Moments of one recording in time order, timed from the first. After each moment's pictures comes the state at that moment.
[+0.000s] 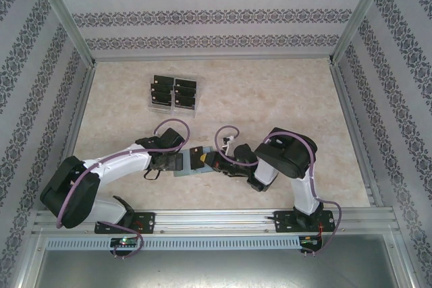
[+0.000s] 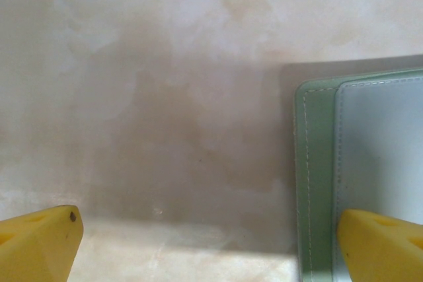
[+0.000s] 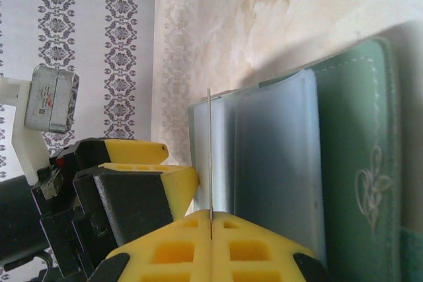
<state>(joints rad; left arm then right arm) -0.60 1.37 0.66 -0.65 -0.23 -0.65 0.84 2.03 0.40 1.34 -0.36 1.31</state>
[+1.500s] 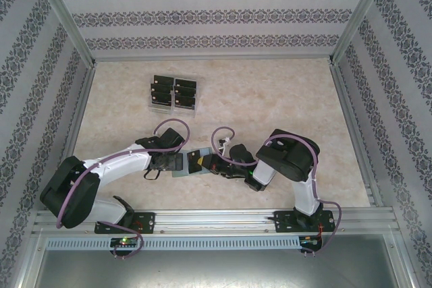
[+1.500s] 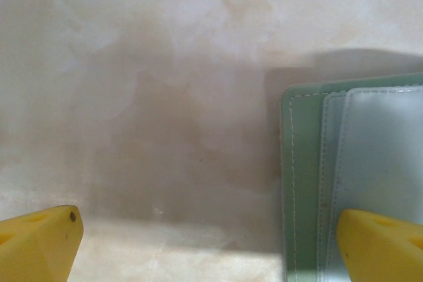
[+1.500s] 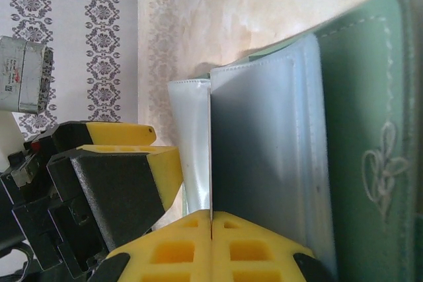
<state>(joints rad) -0.60 1.37 0.66 -0.65 -0.23 -0.65 0.87 1.99 0.44 1.21 -0.37 1.30</state>
